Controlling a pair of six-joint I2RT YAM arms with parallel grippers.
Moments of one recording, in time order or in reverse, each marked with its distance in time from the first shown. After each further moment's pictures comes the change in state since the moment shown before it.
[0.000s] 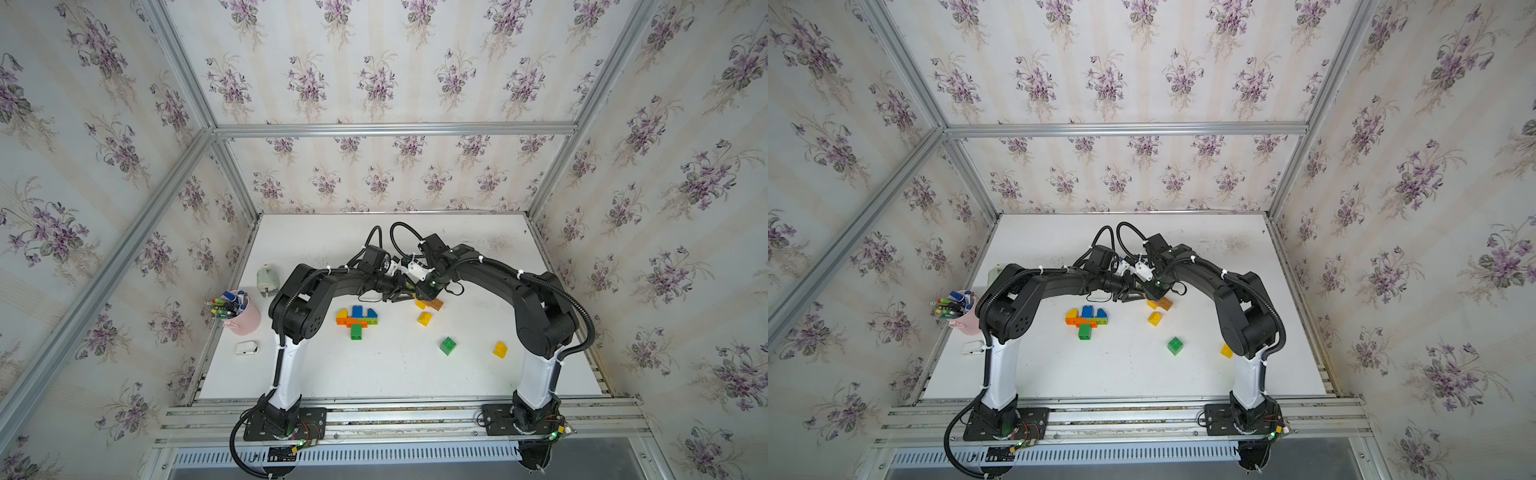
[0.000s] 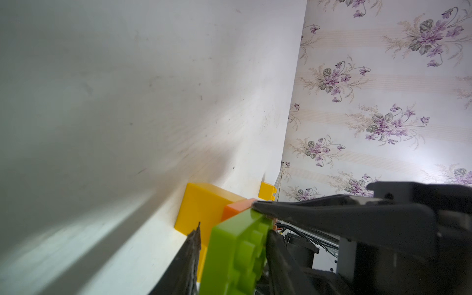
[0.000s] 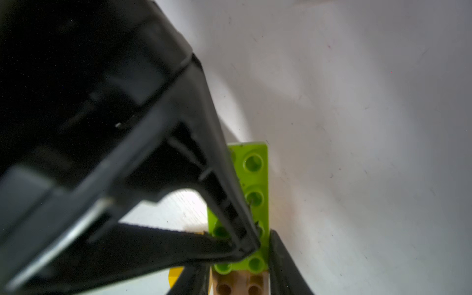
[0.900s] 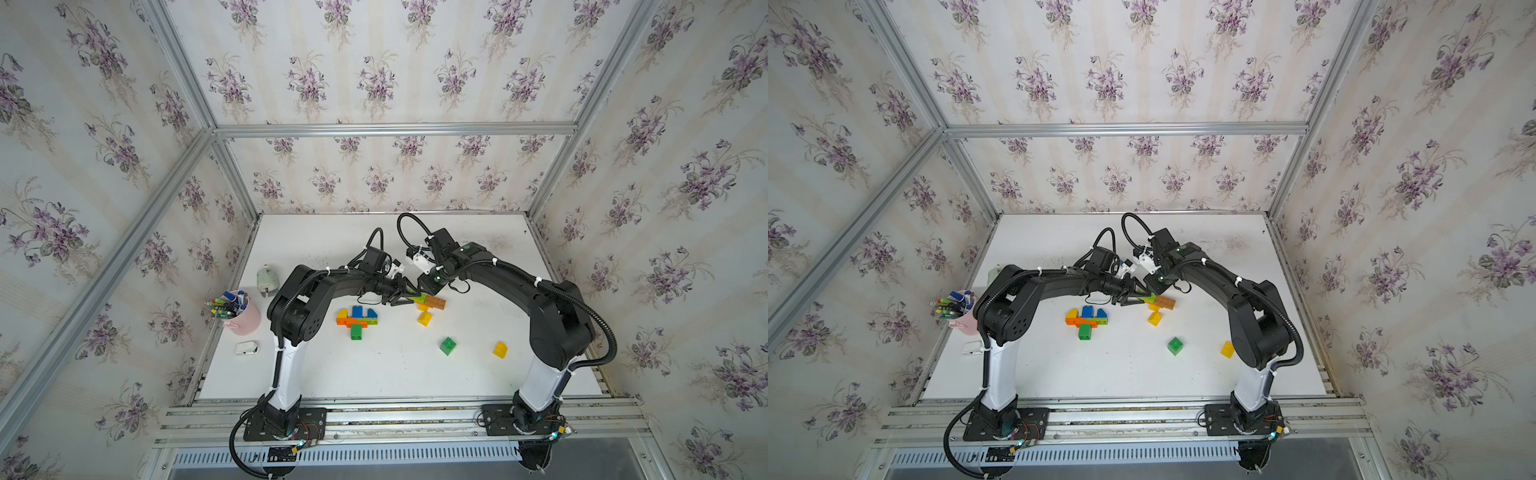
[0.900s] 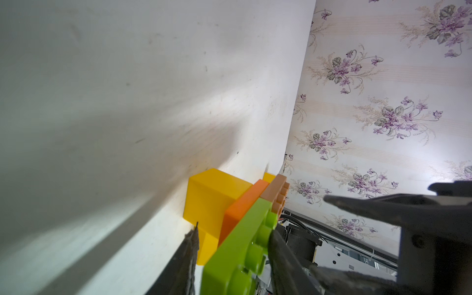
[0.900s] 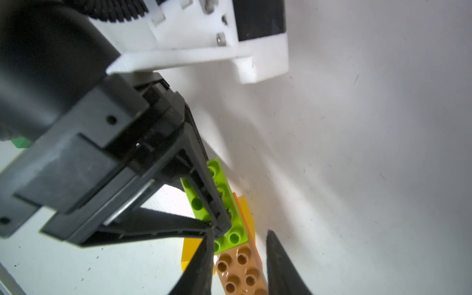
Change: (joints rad) left arm -0.006 -0.020 -0.004 -0.072 0.002 0.026; right arm -0.010 -0.108 -0.039 0.045 -0.002 0.061
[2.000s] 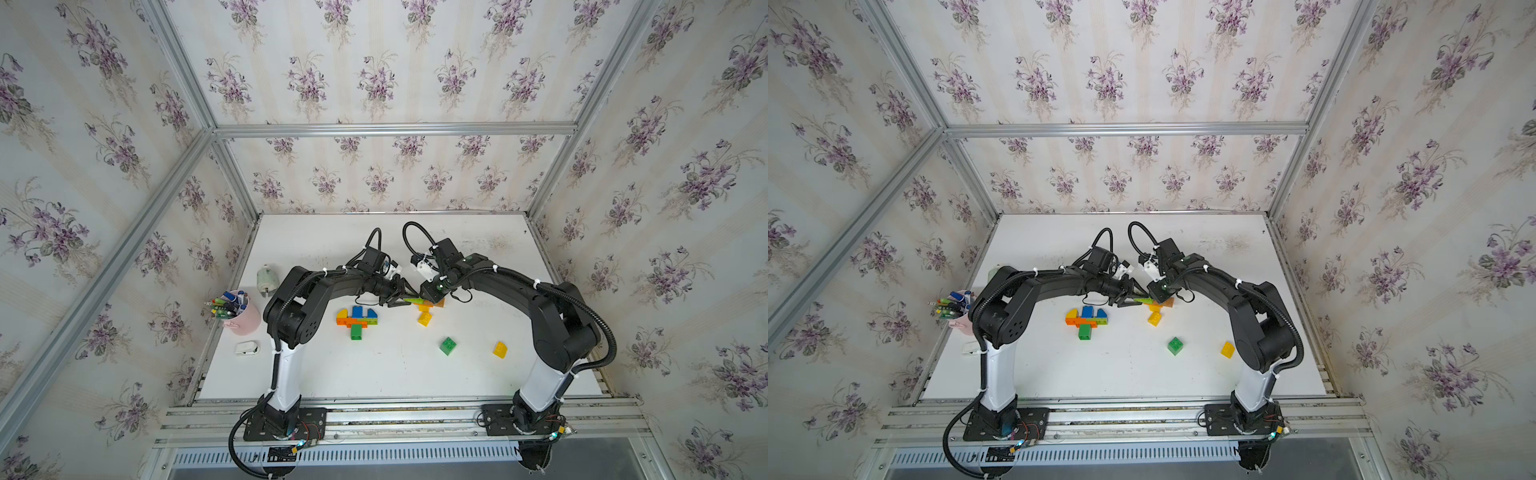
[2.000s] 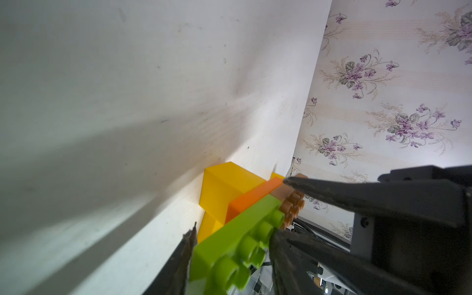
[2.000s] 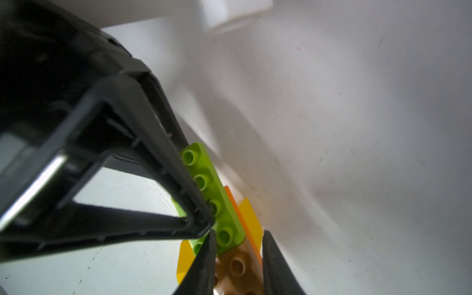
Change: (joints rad) left arm -0.002 -0.038 -0.010 -0.066 -0.040 0.007; right arm -0.038 -0.028 -0.147 0.127 -0.032 0.043
